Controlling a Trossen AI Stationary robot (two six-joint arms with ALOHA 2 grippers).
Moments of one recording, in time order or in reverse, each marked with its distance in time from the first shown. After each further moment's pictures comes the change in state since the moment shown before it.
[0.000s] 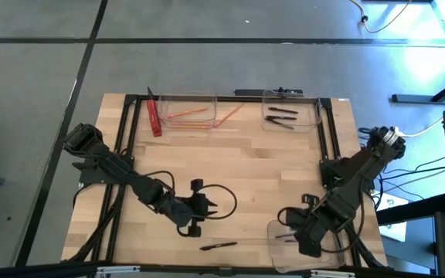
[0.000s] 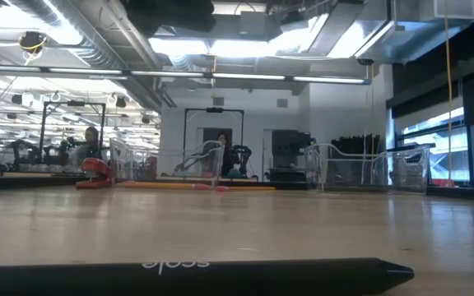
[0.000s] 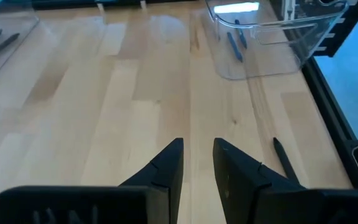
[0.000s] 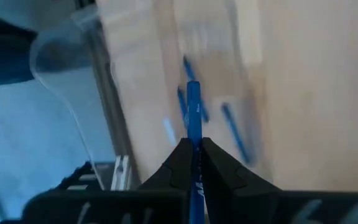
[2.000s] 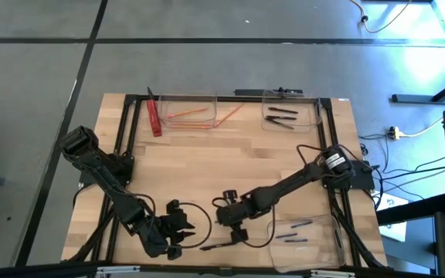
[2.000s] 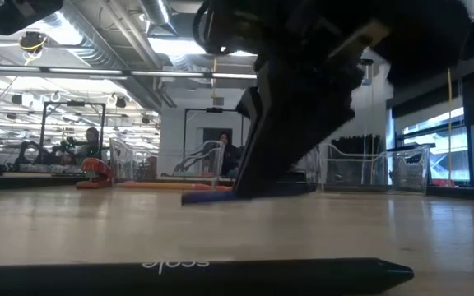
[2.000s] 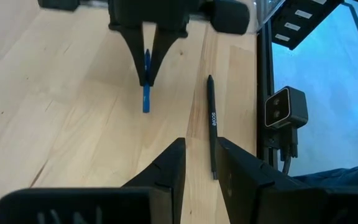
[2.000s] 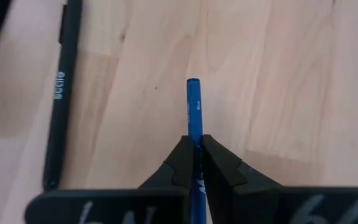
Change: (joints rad) left arm -0.263 0.000 0.000 -0.188 -0.067 -0.612; right arm -0.396 0.564 0.075 0.796 0.083 -0.826
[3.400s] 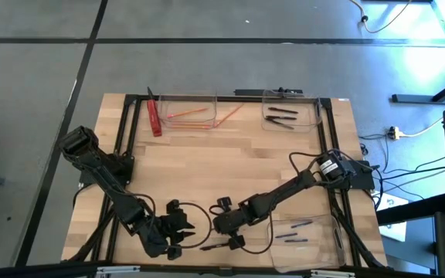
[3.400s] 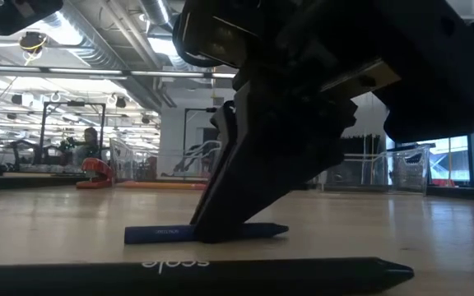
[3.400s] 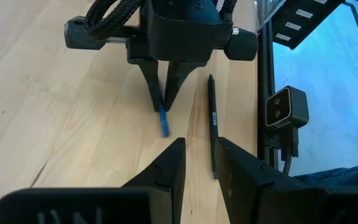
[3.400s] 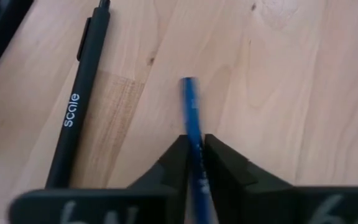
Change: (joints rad) left arm 0.000 0.000 0.000 -0.004 0.000 -0.003; right arm 0.029 0.094 0.005 0.147 0.024 -0.076
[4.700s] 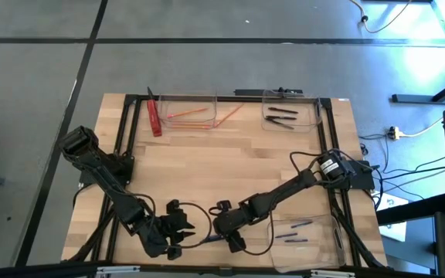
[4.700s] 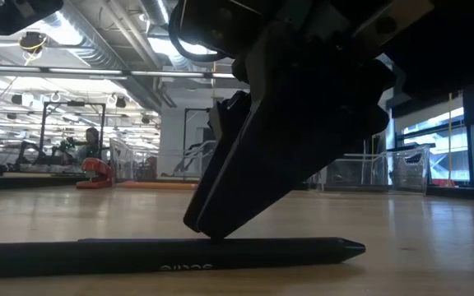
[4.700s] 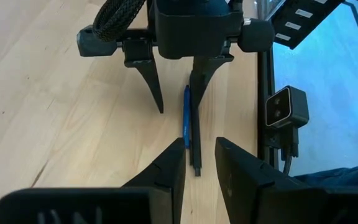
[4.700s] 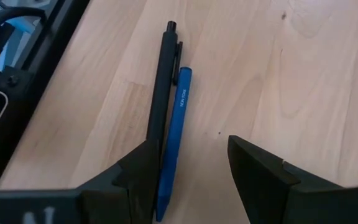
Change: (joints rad) left arm 0.000 0.000 0.000 0.000 0.000 0.003; right arm 0.003 -0.015 -0.001 0.051 -0.111 0.054
